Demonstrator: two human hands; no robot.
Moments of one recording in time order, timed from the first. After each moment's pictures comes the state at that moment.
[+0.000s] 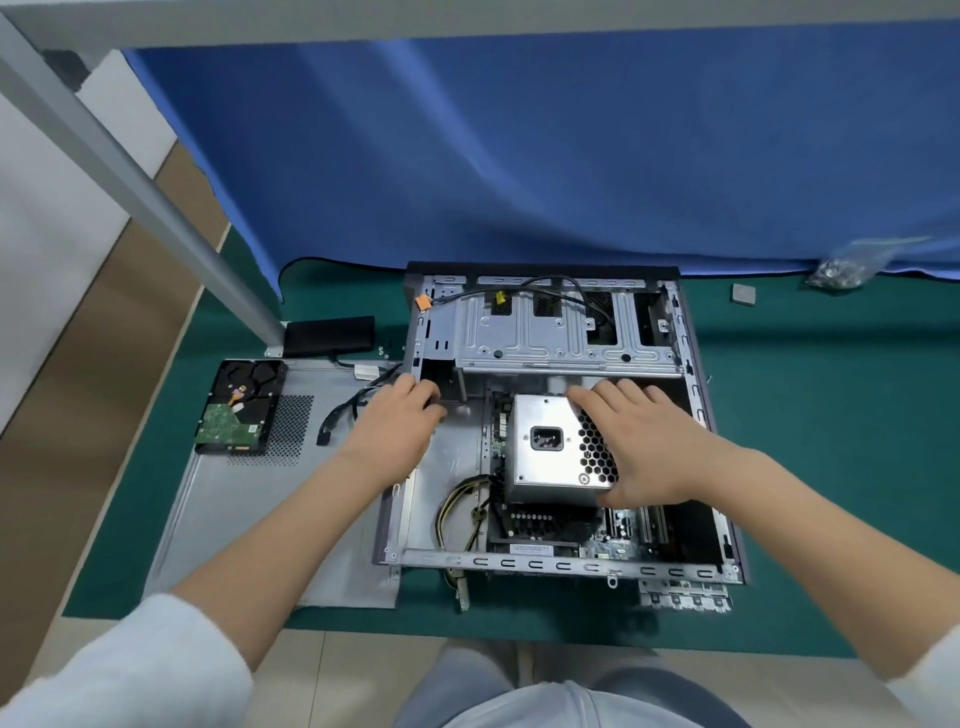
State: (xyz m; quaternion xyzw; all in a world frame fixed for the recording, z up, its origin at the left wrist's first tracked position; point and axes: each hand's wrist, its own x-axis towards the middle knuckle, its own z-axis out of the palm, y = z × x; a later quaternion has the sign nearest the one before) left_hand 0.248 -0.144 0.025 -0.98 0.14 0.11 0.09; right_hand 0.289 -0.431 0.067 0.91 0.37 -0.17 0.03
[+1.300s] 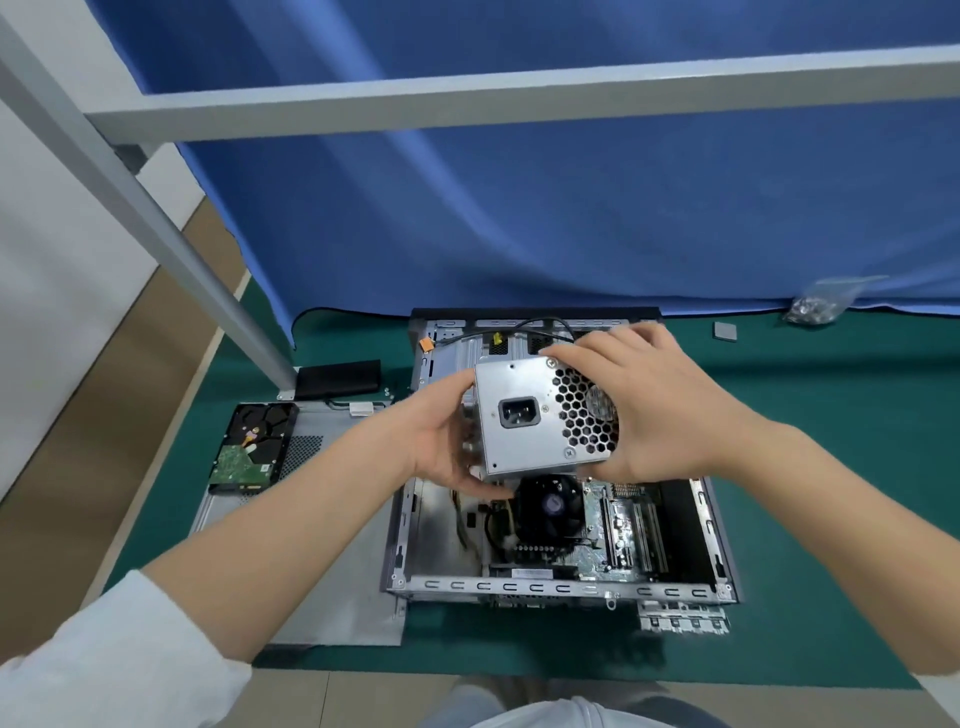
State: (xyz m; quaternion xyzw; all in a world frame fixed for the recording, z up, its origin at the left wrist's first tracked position) left_hand 0.273 -0.195 0.122 -0.45 -0.35 0.43 -0.70; right_hand 0.289 -0.422 0.165 0.91 0.42 0.01 -0.07
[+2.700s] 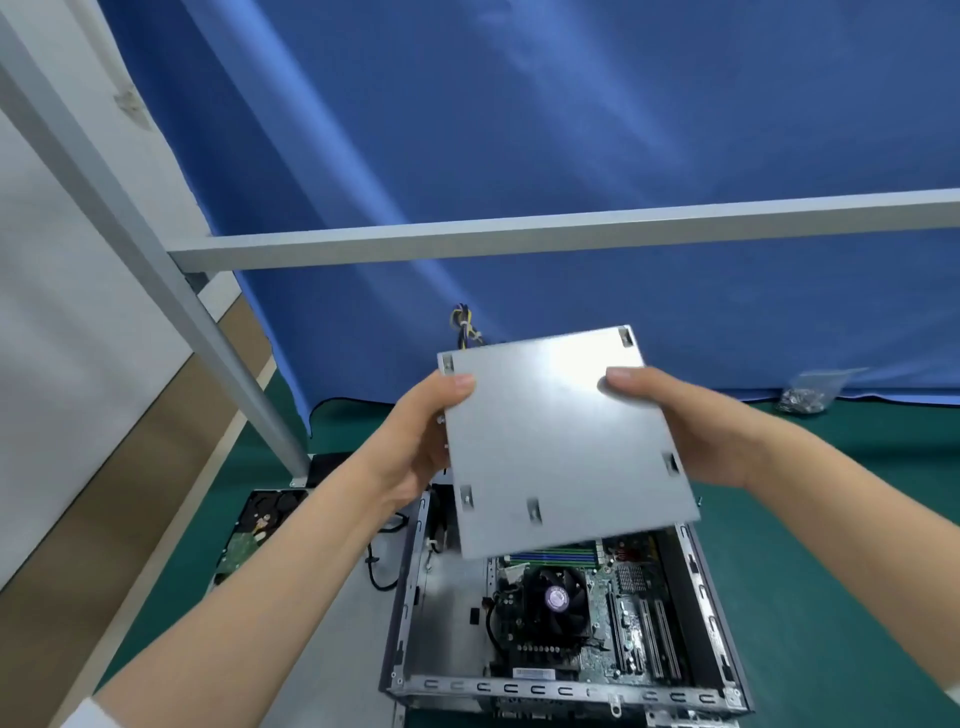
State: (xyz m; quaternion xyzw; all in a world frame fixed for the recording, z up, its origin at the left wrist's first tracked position) left_hand 0.265 -0.191 0.205 -0.61 -0.07 0.11 -0.78; right_hand 0.323 -0.446 0.218 0.60 0.10 -0.42 -0.67
